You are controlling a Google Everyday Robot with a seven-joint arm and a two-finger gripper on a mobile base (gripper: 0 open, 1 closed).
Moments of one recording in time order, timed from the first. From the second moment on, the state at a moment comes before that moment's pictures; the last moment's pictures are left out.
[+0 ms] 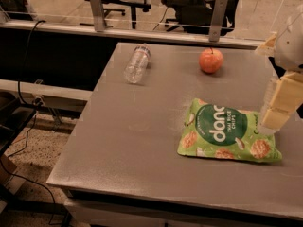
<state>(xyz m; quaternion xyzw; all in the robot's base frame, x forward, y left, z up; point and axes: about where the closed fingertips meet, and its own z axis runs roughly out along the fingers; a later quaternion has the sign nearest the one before) 0.438 -0.217 0.976 -0.60 0.78 -0.03 0.16</state>
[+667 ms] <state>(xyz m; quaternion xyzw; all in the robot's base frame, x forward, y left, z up) 0.453 -0.211 0.979 -0.62 0.76 -0.04 0.17</state>
